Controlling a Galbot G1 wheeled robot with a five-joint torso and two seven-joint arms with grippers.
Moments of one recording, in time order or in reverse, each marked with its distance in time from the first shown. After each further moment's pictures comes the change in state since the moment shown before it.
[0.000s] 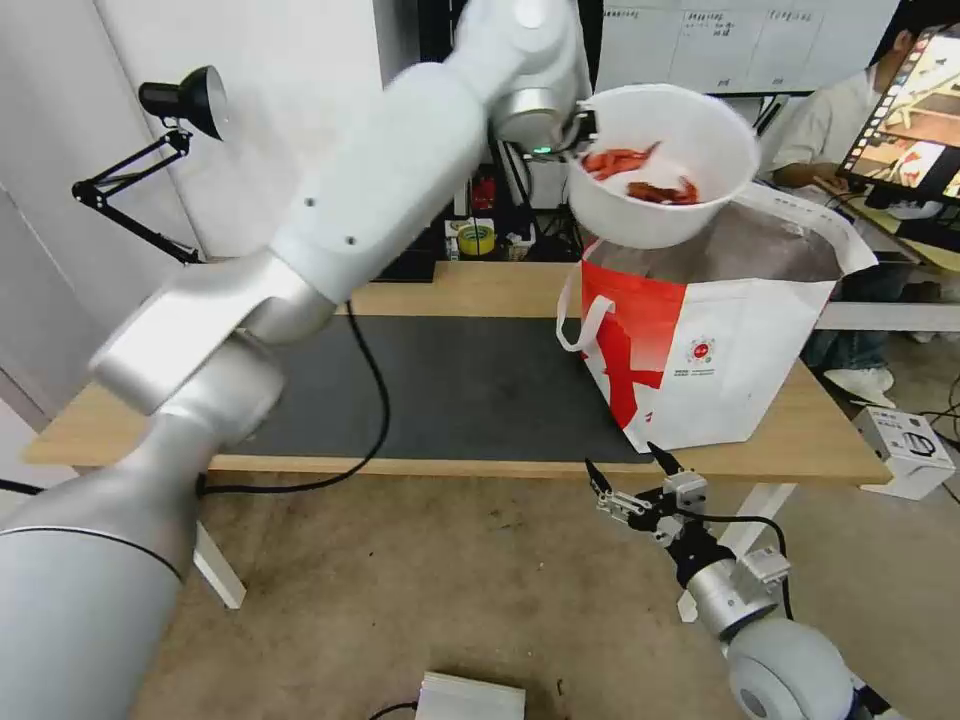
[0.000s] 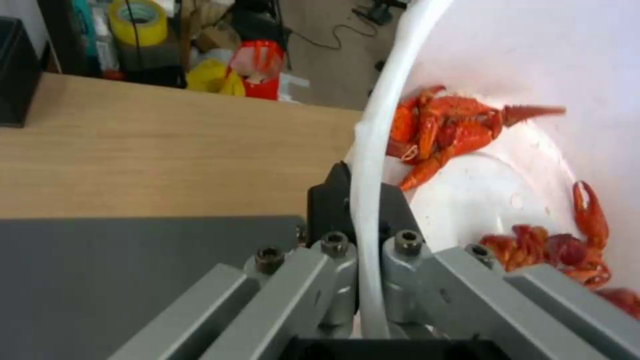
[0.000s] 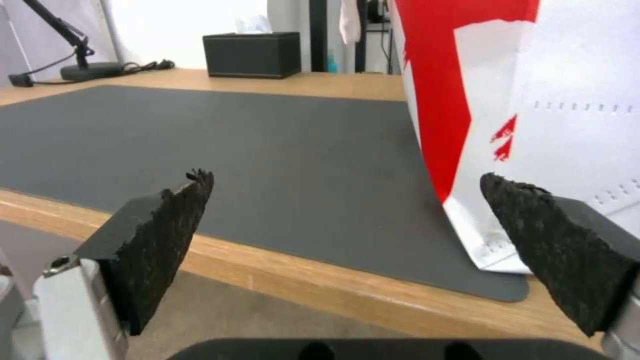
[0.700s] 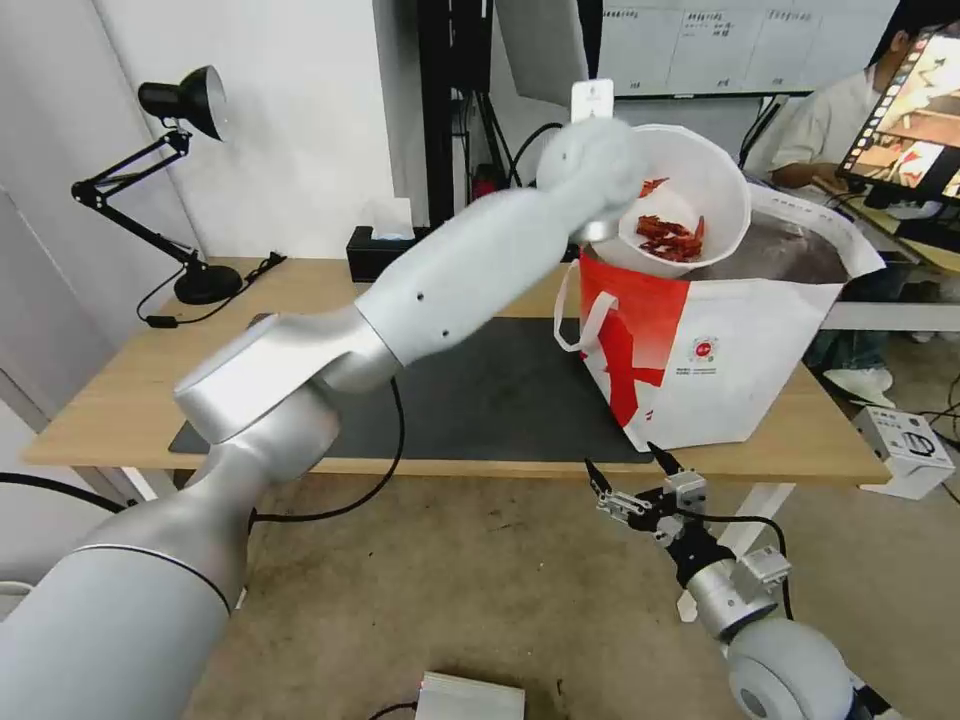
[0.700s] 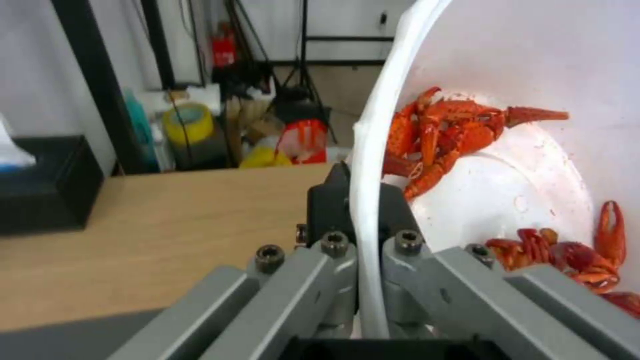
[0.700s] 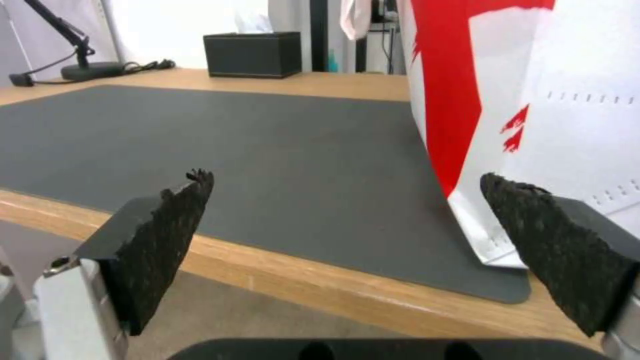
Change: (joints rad) left arm 0.103 -0.022 0.177 -0.027 0.430 -0.117 0.156; right arm 0.000 0.000 0.000 0.000 0.000 0.000 0.000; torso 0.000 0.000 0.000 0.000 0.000
